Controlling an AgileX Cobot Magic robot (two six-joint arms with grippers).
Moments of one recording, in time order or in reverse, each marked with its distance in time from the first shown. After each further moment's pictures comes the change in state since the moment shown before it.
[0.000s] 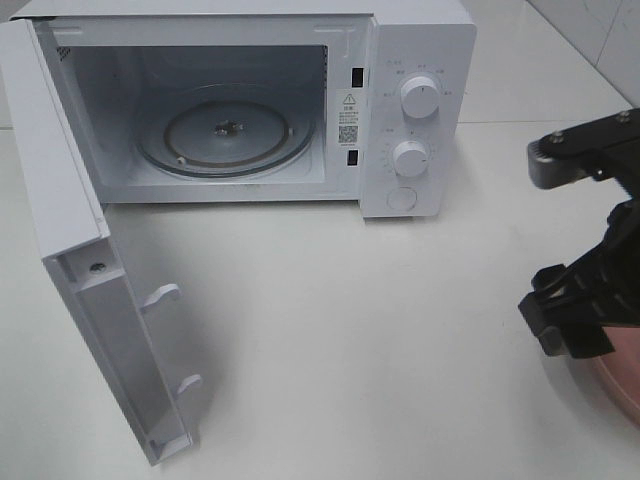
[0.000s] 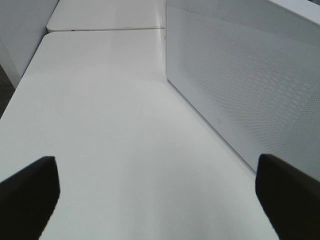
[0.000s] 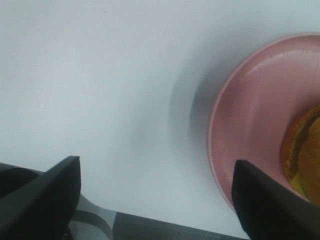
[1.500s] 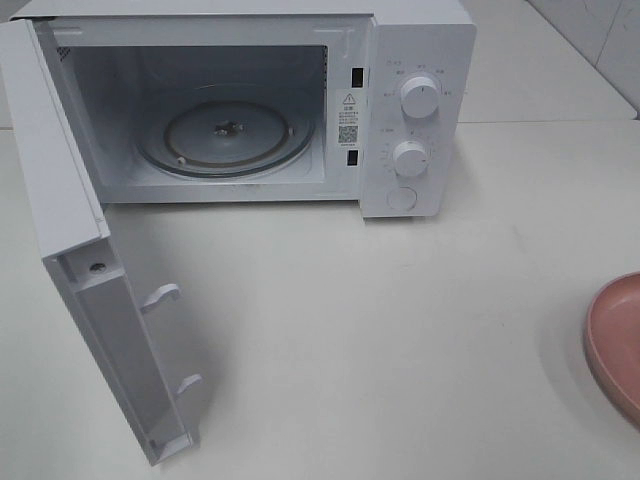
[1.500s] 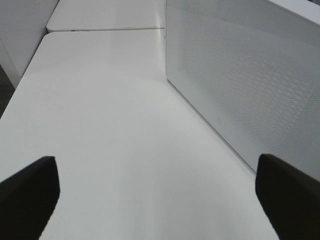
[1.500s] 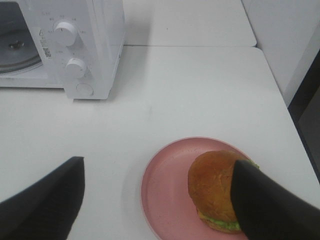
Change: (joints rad) left arm 0.000 0.000 0.000 0.000 0.000 0.000; right arm -0.404 -1.042 0.000 0.110 0.158 -0.305
